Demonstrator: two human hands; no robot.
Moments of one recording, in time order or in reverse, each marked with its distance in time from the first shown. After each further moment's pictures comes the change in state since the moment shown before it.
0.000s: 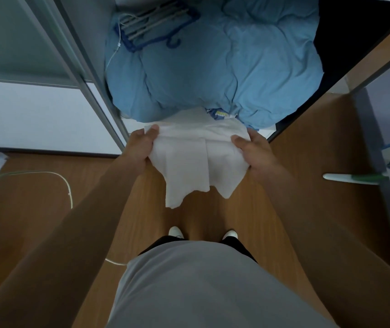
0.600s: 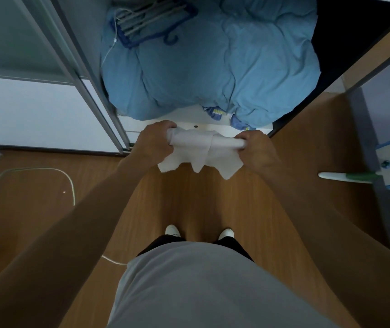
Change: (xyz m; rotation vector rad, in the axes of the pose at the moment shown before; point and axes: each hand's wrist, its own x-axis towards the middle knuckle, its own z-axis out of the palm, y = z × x) left_hand -0.008 0.010 0.023 0.975 -0.138 0.571; right_hand -0.006 -0.017 -0.008 -1.100 0.065 -0.269
